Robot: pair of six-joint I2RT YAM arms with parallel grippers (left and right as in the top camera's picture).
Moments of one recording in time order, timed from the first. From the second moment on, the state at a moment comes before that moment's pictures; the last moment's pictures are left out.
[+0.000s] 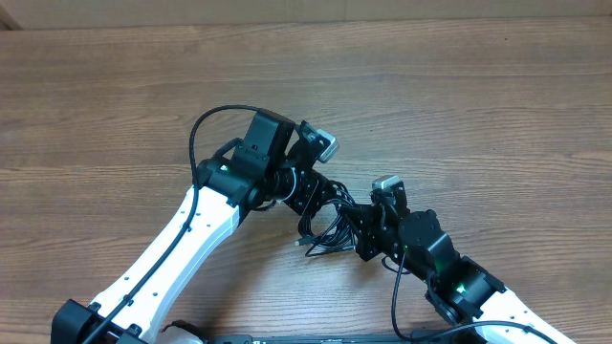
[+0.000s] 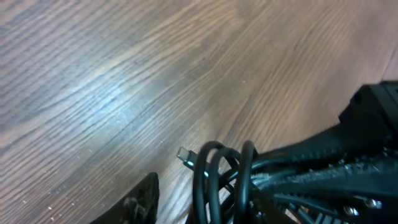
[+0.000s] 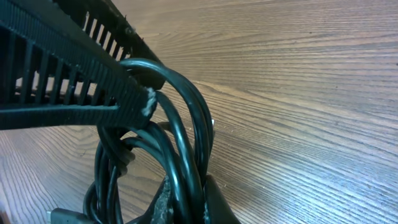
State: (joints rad) left arm -0.49 1.45 1.11 -0.67 0.48 0.02; right arm 0.71 0.94 0.37 0.10 -0.07 0.43
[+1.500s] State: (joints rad) left arm -0.50 1.45 1.12 -0.80 0.31 -0.15; right arm 0.71 0.94 0.36 0.10 -0.13 0.43
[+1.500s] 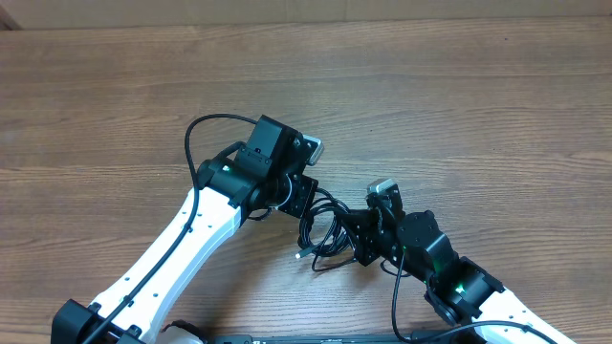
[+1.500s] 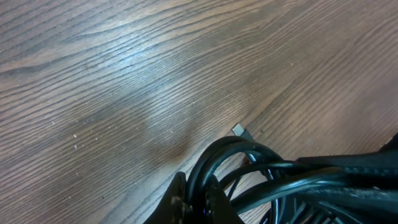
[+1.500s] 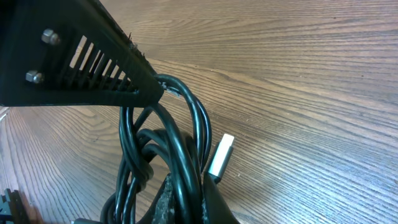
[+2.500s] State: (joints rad) left arm -0.36 1.42 1.10 -0.62 0.29 -0.47; right arm 0.70 0.94 0.39 -0.05 -0.15 0.67
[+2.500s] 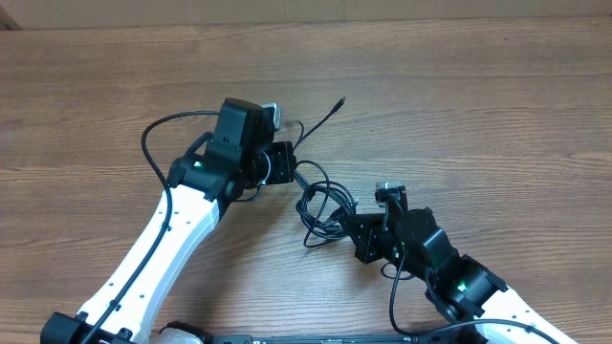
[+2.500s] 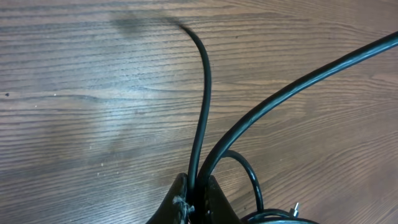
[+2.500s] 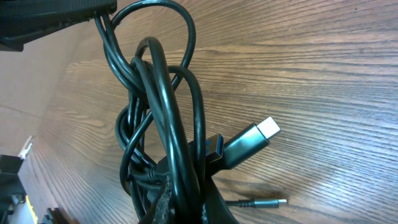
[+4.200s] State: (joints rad) left arm -0.45 1.72 1.11 -0.64 0.35 -0.23; right arm 0.70 0.94 0.35 -0.08 -0.18 0.67
